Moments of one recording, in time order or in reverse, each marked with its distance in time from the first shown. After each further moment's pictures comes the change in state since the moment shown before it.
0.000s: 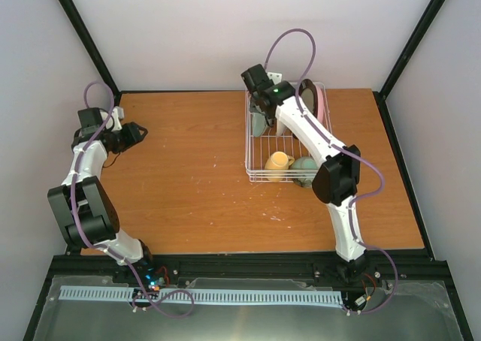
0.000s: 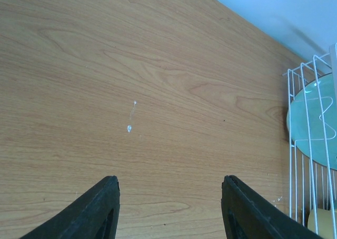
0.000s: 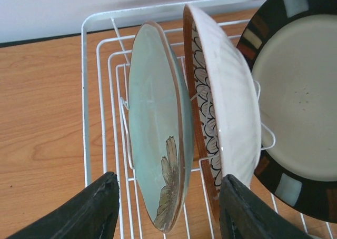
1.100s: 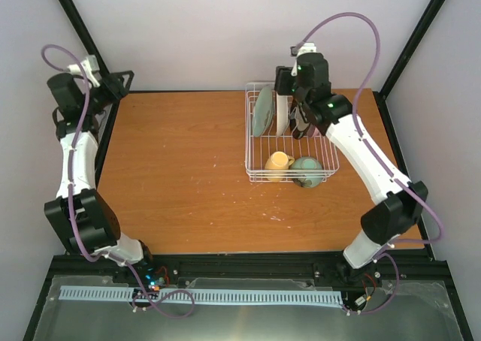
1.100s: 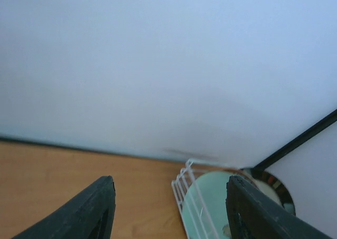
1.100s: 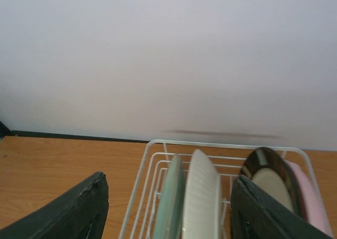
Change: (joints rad) left arm 0.001 -0.041 0.201 0.426 0.234 -0.306; right arm -0.108 -0.532 -0.506 0.608 -0.230 -0.384
